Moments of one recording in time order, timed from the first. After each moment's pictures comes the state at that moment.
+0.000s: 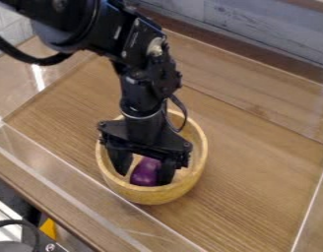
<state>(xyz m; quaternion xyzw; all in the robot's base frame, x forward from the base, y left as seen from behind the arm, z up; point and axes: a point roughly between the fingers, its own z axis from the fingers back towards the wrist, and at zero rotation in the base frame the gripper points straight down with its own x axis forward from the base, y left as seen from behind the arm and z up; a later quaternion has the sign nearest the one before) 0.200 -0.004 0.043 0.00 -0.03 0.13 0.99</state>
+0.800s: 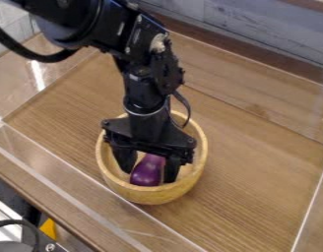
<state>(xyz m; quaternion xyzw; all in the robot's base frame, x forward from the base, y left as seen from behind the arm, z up) 0.205 -0.004 0.045 -0.01 -0.03 0.14 0.99</state>
